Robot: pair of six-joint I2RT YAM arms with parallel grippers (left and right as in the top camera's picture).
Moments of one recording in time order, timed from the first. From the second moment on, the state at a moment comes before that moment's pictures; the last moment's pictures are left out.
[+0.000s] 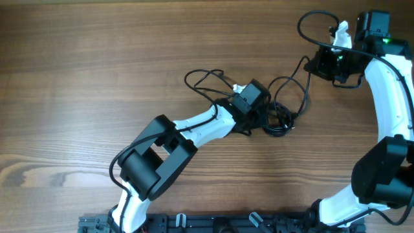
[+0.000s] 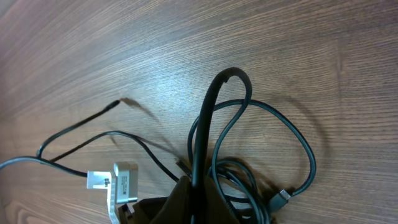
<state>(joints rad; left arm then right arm) -0.82 2.08 1.30 -0.22 0.20 -1.00 -0.17 1.78 1.53 -0.99 -0.47 0.17</state>
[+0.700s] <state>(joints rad) -0.36 1.82 1.29 -0.71 0.12 -0.56 -0.26 1.78 1.61 -0.90 -0.63 0.15</state>
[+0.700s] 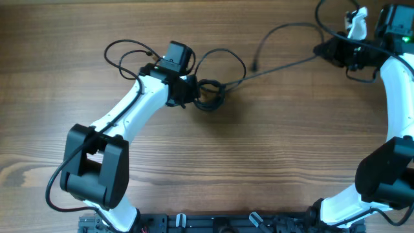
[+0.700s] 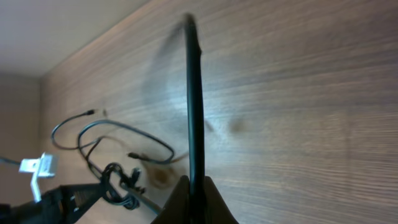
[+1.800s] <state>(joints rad) -0.16 1.70 1.29 -0.53 0.64 -0.30 0.09 1.78 1.66 -0.99 -0.73 0.06</state>
